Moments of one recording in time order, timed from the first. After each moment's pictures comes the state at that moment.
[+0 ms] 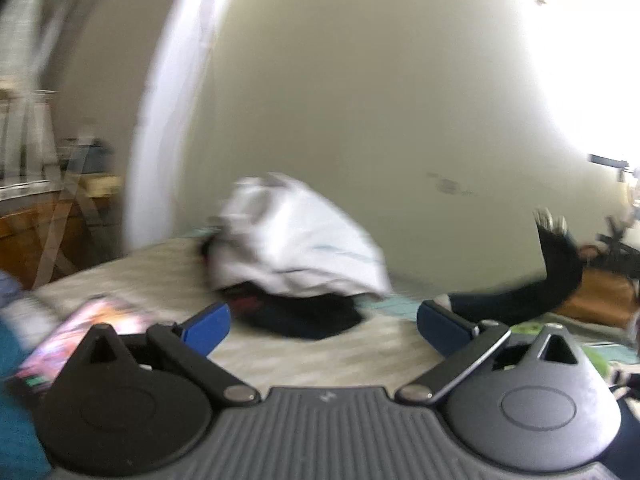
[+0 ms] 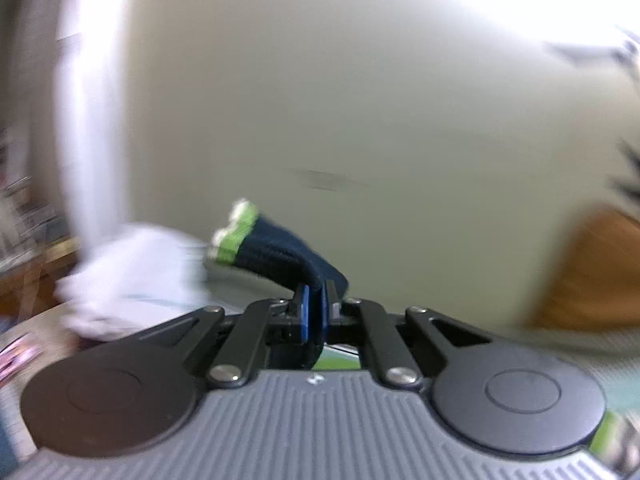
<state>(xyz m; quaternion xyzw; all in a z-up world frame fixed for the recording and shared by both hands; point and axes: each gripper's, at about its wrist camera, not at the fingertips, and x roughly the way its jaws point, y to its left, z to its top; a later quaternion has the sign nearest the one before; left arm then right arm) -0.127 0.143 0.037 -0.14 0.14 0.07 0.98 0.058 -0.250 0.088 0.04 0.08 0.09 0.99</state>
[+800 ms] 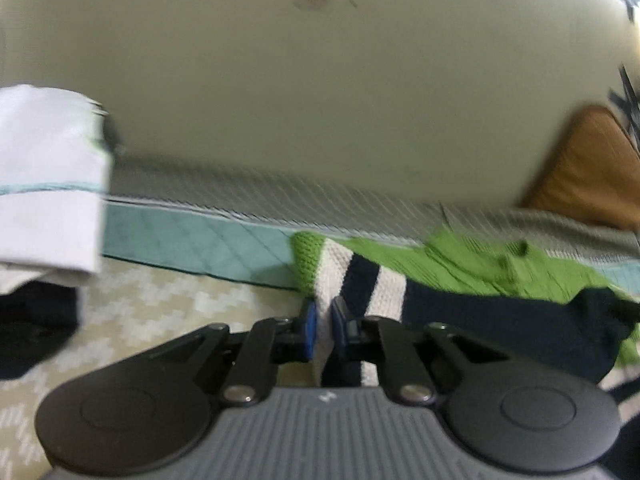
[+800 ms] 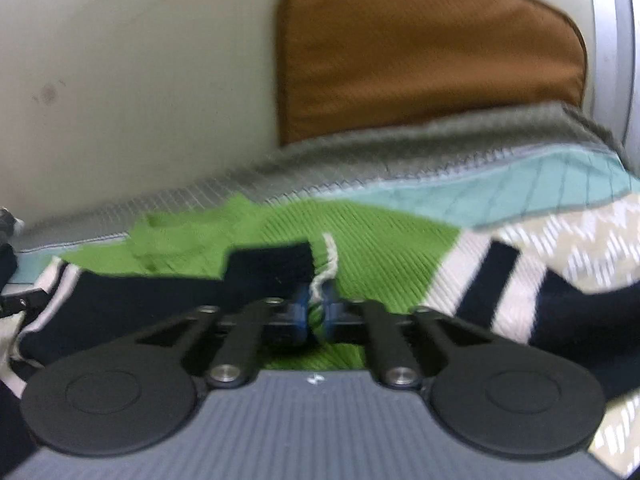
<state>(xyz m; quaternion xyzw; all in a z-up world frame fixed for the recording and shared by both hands) 0.113 0.004 -0.029 -0.07 0.31 0.01 0.95 0.090 -0.406 -0.015 0.15 0.18 0.00 0.97</state>
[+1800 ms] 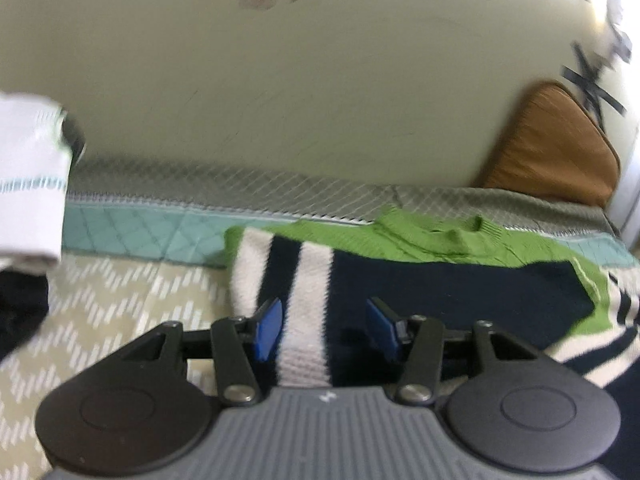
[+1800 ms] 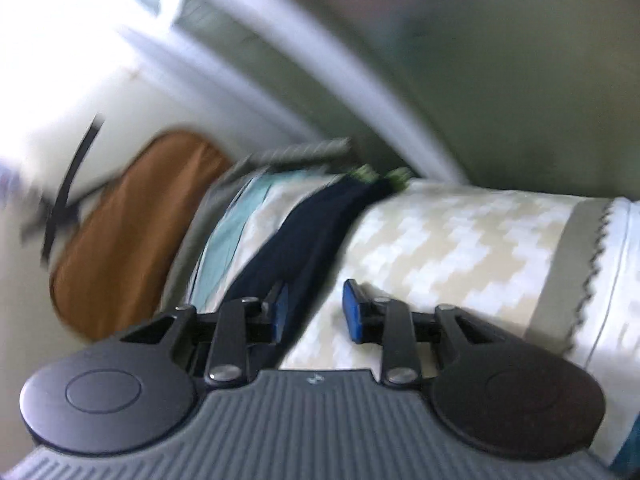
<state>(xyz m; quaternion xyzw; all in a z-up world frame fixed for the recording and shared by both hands) 0.106 -0.020 -0.035 -0.07 0.33 -0.05 0.94 -0.089 -0.637 -0.094 0.55 0.05 -0.22 0.80</state>
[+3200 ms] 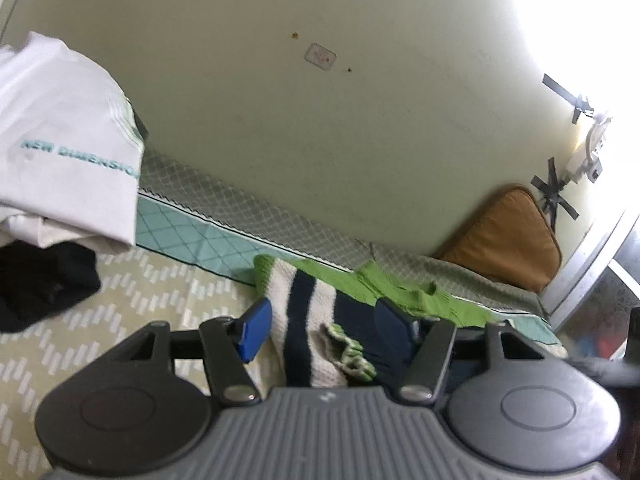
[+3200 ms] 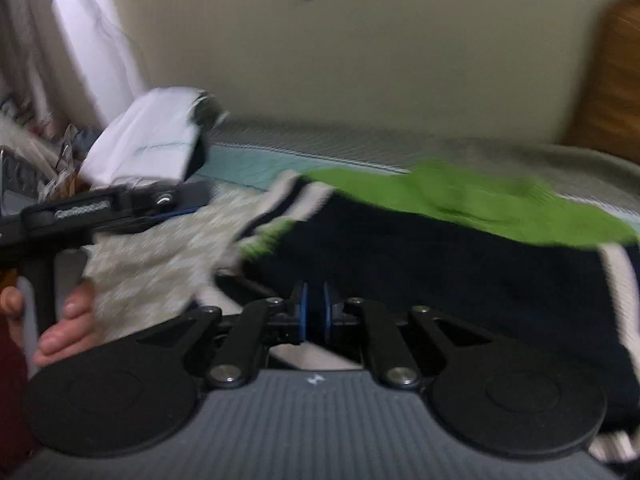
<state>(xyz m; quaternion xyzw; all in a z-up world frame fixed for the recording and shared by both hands) 0.072 0.057 -0.008 -0.21 0.27 -0.12 0.93 0.065 -0.296 0.016 0.09 0.25 0.22 0.94</state>
